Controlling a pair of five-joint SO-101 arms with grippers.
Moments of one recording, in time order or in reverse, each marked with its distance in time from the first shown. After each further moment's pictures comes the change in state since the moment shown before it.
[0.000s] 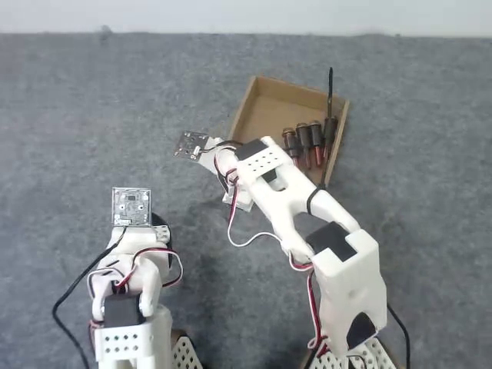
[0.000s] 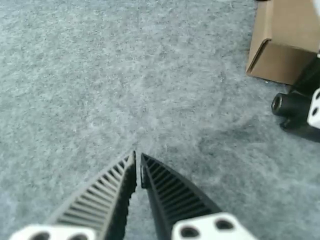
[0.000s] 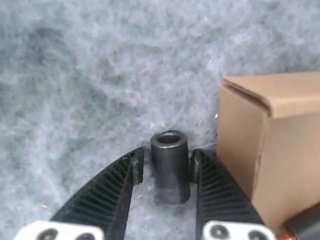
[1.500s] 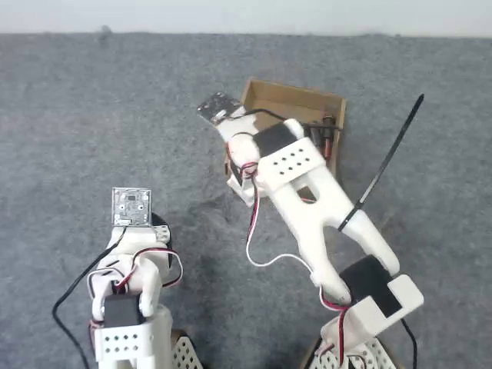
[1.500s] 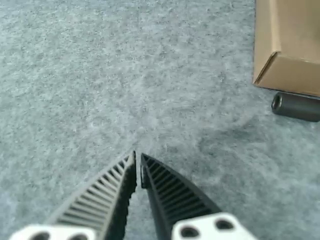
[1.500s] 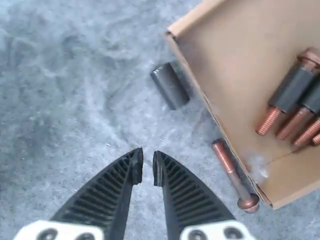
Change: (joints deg) left arm 0.0 0.0 0.0 0.0 0.0; right arm 0.4 -22.7 0.5 20.9 -24.1
